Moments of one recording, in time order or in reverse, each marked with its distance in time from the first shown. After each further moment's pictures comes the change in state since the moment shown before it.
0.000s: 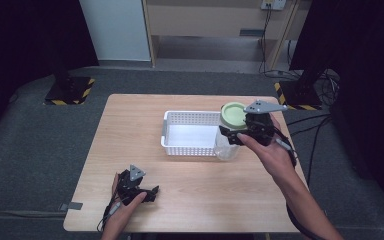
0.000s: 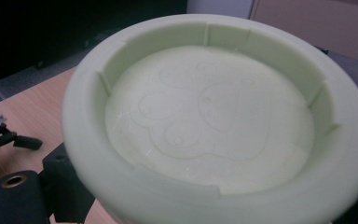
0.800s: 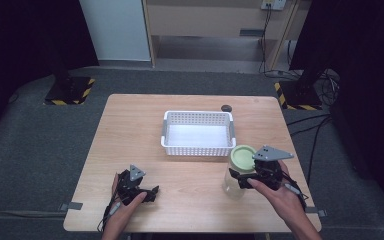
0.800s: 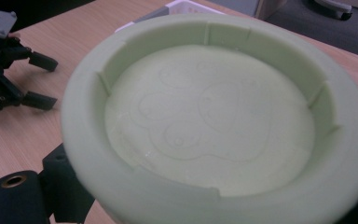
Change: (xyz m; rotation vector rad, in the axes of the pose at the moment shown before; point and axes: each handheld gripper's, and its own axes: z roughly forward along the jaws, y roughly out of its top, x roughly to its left) left arm 0.000 0.000 0.000 -0.001 0.000 -0.001; right arm 0.021 -0.111 -0.028 0.084 0.037 0.012
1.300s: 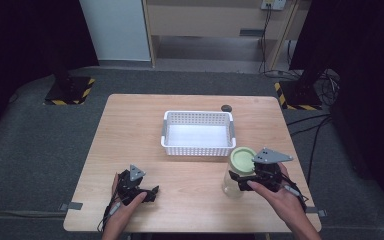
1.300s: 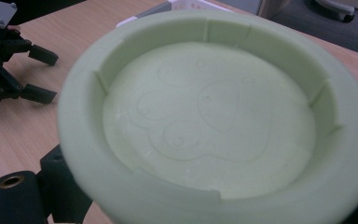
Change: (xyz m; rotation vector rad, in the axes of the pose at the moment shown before) left arm 0.000 0.000 0.000 0.000 0.000 0.000; right arm 0.001 -0.010 0.003 -0.001 0.006 -0.018
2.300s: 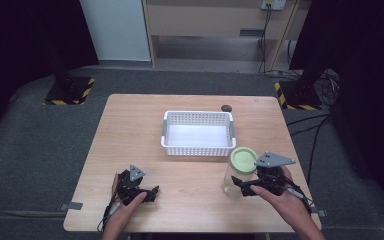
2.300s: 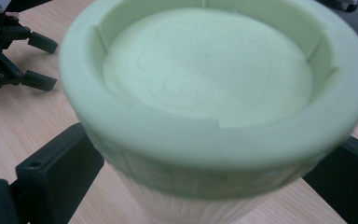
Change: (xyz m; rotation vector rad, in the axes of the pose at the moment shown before) left arm 0.000 0.000 0.000 0.000 0.000 0.000; right arm 0.000 -0.008 -0.006 0.033 0.001 0.005
